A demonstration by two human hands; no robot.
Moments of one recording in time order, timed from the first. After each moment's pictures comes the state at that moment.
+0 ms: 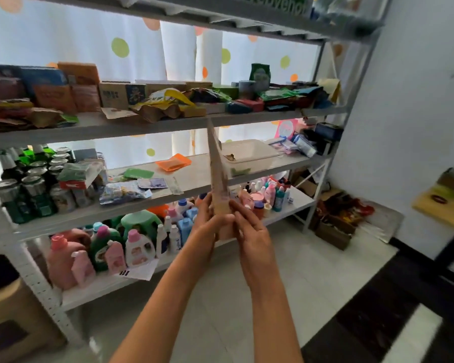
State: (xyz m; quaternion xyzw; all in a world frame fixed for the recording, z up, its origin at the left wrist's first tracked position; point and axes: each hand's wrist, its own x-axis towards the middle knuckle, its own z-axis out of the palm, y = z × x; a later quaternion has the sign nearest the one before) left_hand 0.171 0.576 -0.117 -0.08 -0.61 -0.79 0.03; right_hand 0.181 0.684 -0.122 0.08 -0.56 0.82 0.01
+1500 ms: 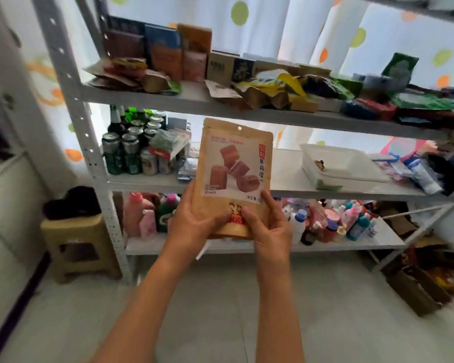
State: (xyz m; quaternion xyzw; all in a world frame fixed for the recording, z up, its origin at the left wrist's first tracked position) left_hand 0.137 0.406 -0.123 0.12 -0.64 -0.72 0.25; right_hand 0.080 0.538 -0.130 0.09 -0.57 0.81 -0.08
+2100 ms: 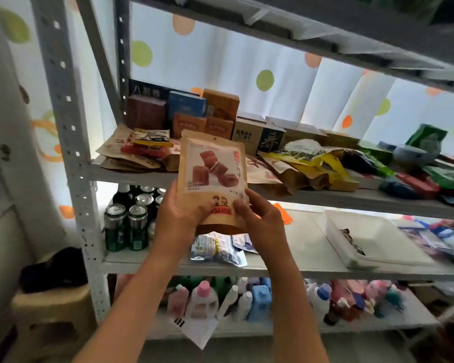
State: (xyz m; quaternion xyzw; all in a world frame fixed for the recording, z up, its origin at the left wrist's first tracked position) left_hand -0.011 0.195 -0.039 0.14 -0.61 -0.69 0.35; right_hand -0.102 0.330 -0.028 0.25 -0.73 0.63 -0.06
